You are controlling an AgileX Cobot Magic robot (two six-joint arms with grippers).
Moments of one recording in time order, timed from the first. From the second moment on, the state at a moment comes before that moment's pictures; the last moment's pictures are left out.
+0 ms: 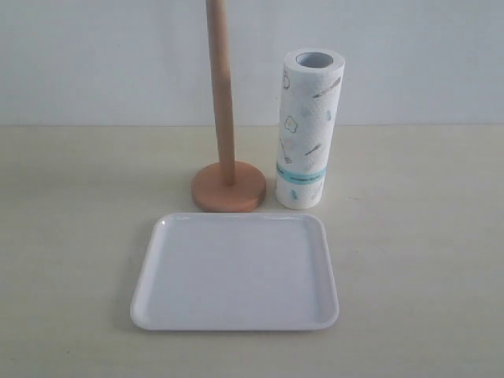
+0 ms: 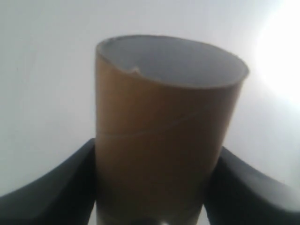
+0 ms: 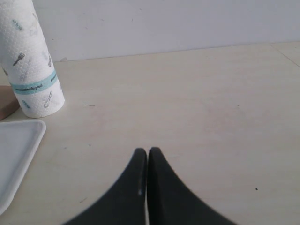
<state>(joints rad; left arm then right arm) -0.27 1.33 -1.48 1.16 -0.53 -1.23 -0.01 0.00 0.00 0.12 0.33 -0.02</state>
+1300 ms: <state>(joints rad) -0.28 0.98 -0.61 1.75 0.25 -1.50 -0.01 0.00 0.00 0.12 0.33 -0.02</state>
